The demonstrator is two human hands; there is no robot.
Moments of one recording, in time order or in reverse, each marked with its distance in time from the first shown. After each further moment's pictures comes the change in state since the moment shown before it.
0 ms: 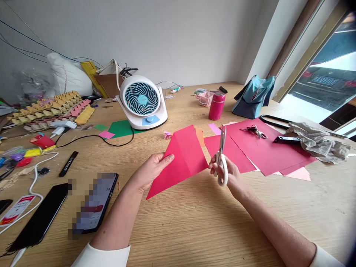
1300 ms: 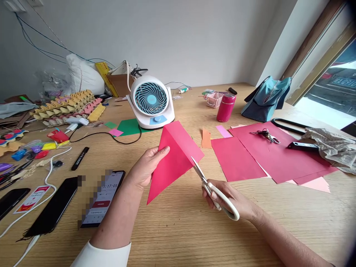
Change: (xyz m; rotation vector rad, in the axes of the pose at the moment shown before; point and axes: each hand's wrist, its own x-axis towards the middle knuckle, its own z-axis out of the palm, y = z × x) left_hand -0.007 0.013 -0.014 -0.135 0.180 0.089; right_hand -0.021 -0.009 0.013 -0.216 -0.661 0.132
